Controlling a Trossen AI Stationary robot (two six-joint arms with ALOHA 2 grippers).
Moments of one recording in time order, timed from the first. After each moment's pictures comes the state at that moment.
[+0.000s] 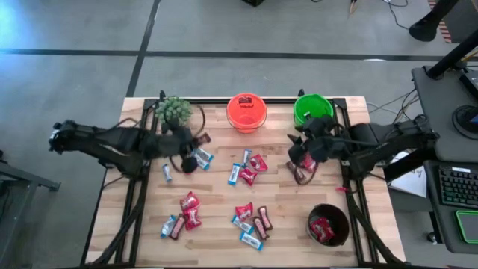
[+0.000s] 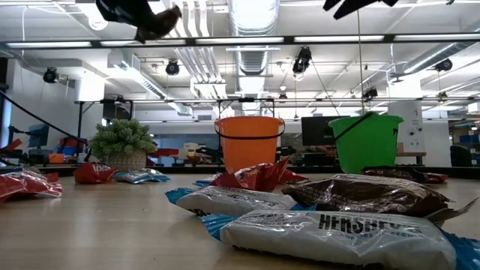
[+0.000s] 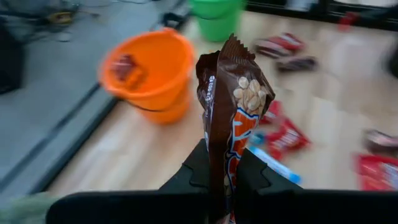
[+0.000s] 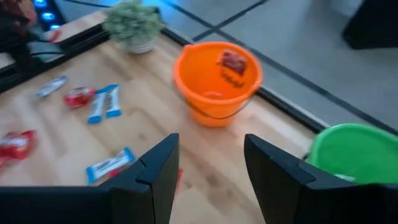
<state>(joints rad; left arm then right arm) -0.15 1.04 1.07 -0.73 -0.56 -0.31 0.21 1.21 1.35 -1.02 0.74 0.72</state>
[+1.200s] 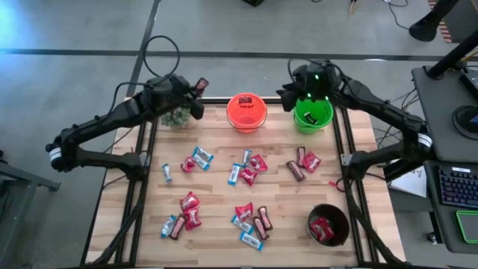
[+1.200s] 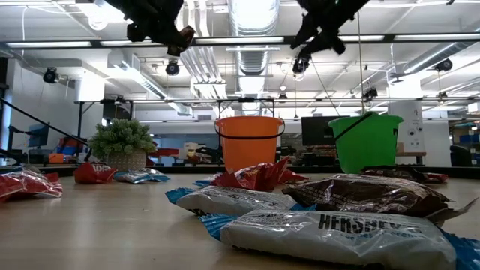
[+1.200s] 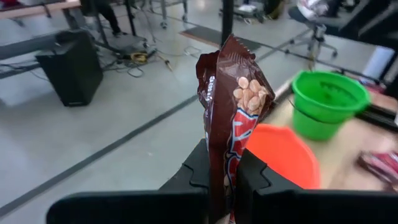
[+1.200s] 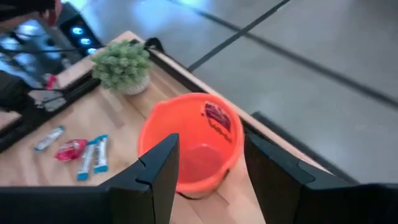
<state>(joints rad) 0.50 1.08 1.07 -0.30 -0.27 -0.06 -0.61 1.31 1.35 -0.58 -0.08 0.22</state>
